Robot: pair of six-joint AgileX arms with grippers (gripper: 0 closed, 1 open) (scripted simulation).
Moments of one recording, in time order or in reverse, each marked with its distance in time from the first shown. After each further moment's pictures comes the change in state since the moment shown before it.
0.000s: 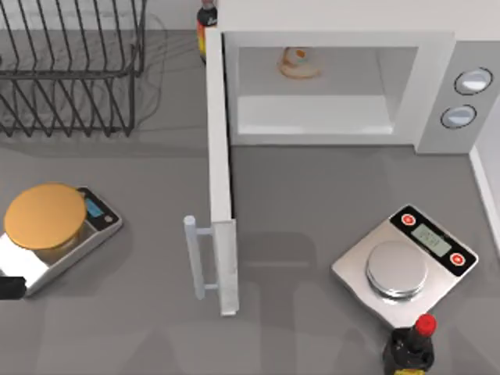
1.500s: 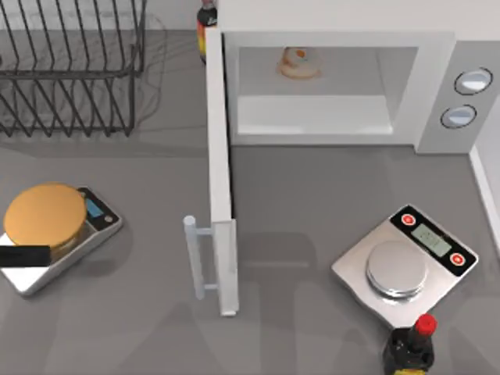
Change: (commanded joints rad) left arm -0.145 0.468 0.007 0.470 -0.125 0.007; right arm 0.000 0.000 0.000 0.000 0.000 0.000
